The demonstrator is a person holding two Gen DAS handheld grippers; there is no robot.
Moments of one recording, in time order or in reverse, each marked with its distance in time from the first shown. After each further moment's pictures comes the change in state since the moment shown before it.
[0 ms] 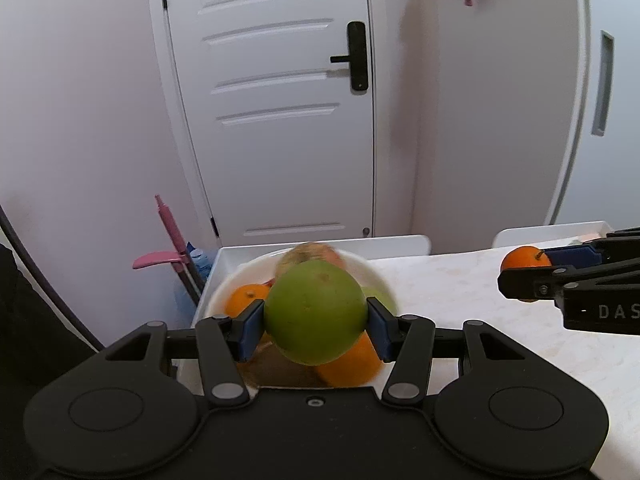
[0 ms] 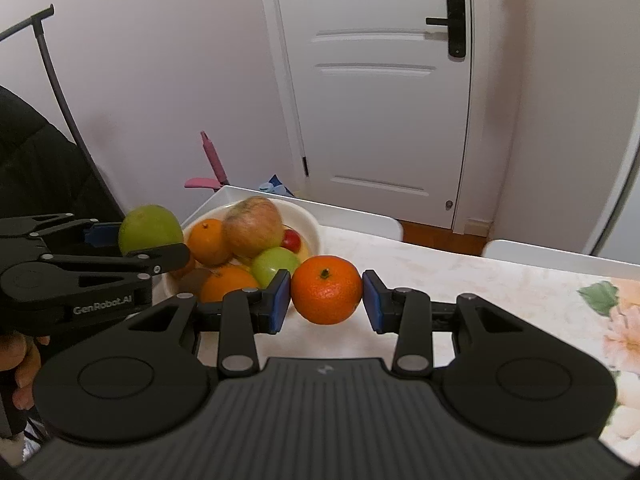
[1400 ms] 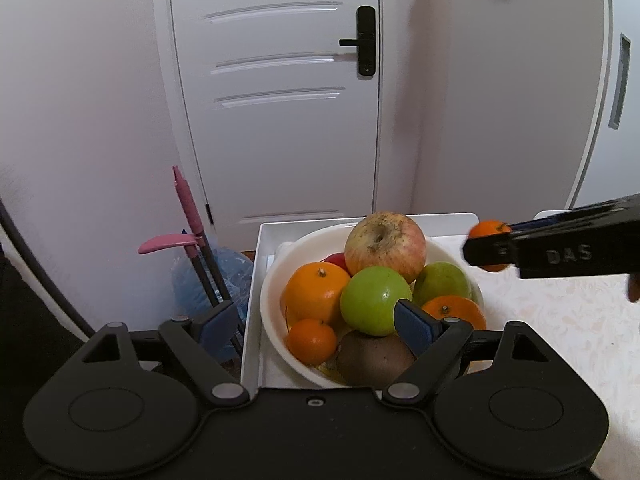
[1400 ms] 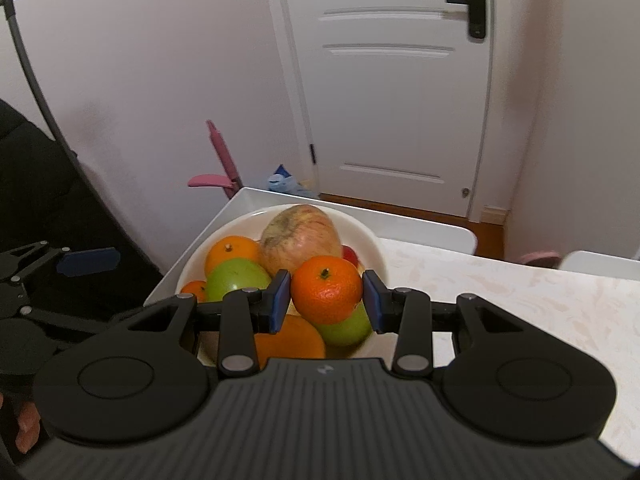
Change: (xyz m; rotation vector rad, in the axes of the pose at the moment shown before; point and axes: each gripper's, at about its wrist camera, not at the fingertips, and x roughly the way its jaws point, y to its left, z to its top) left arm 0.034 0.077 -0.016 -0.005 0.027 -0.060; right arm 0.077 0.049 0.022 0.012 0.047 0.020
